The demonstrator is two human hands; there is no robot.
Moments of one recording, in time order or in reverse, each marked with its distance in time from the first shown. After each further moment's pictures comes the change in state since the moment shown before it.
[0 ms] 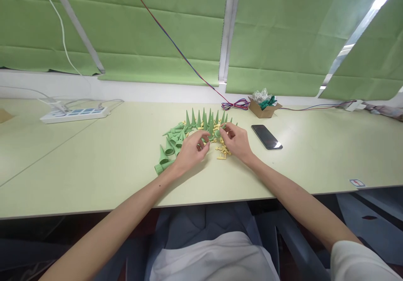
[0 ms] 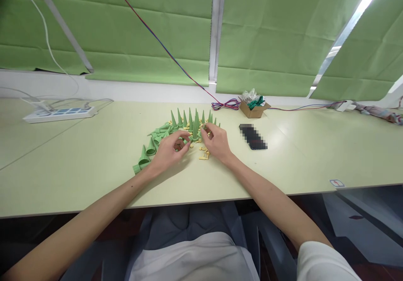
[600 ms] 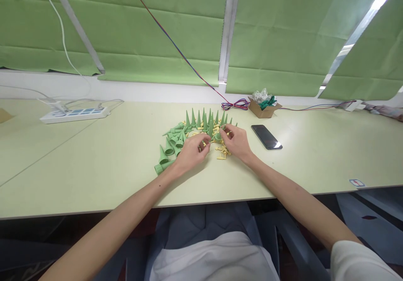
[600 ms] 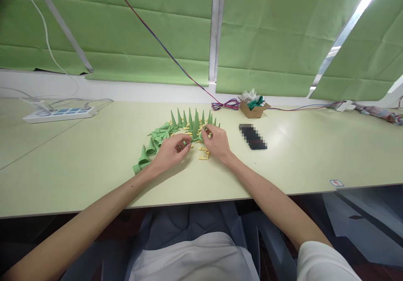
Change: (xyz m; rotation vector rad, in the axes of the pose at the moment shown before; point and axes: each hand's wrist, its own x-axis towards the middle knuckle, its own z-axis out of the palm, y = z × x) left_hand 0.000 -0.002 0.001 0.055 -0.074 -0.013; right_hand 0.002 0.004 0.002 -0.089 -0.027 -0.004
